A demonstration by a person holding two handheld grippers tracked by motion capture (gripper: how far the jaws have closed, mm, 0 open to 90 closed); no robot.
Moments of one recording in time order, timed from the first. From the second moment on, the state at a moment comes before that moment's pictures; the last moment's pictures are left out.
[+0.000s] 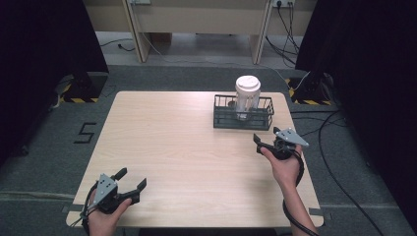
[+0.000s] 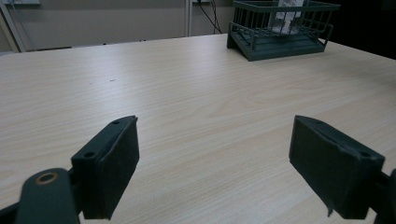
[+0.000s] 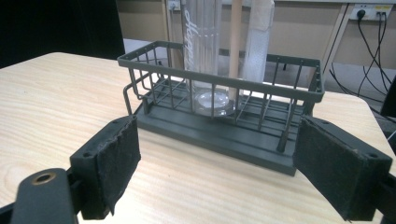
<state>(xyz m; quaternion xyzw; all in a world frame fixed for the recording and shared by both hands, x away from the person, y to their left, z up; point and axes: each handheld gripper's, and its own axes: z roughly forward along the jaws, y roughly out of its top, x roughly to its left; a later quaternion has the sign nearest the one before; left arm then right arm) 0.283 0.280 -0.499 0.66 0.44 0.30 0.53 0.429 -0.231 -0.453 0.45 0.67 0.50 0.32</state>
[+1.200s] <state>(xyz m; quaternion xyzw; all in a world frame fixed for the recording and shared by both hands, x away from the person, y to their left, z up) 0.283 0.280 -0.499 0.66 0.44 0.30 0.52 0.365 -0.269 -0.473 0.46 0.67 0.48 0.33</state>
